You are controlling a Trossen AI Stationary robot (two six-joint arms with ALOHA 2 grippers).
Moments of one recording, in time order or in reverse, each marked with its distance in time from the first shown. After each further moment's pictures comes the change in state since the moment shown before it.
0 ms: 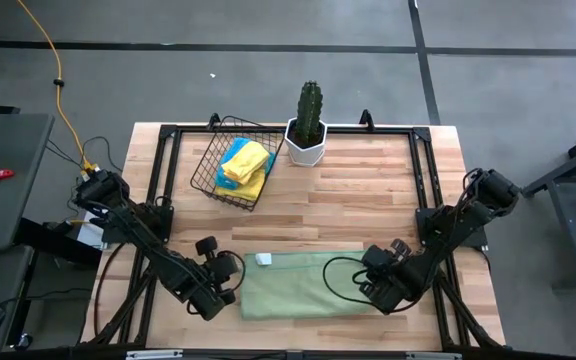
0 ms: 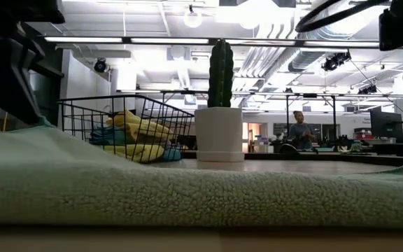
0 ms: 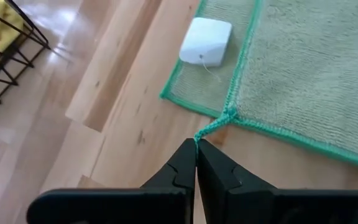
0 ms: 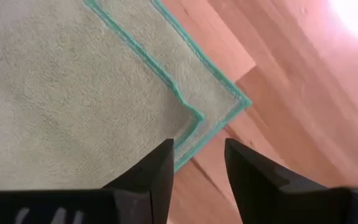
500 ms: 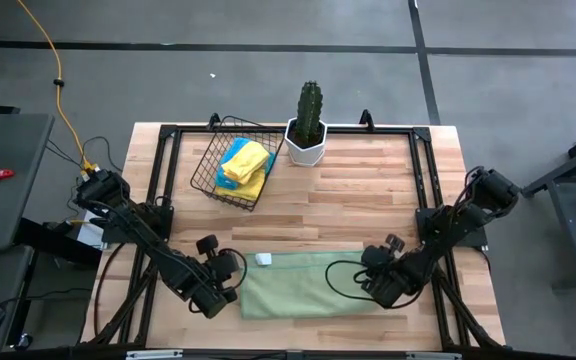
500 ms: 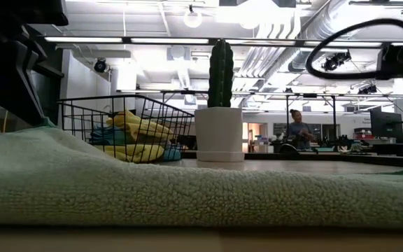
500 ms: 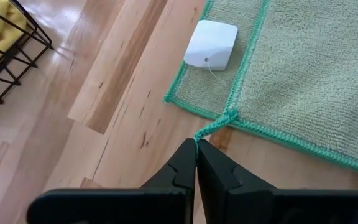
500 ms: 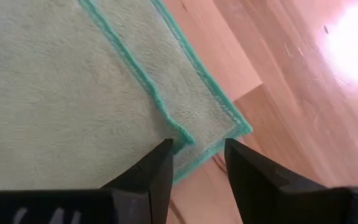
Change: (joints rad) left arm 0.019 0.000 0.000 0.001 0.003 0.002; right arm -0.008 0.000 -0.177 0.221 0.081 -0.182
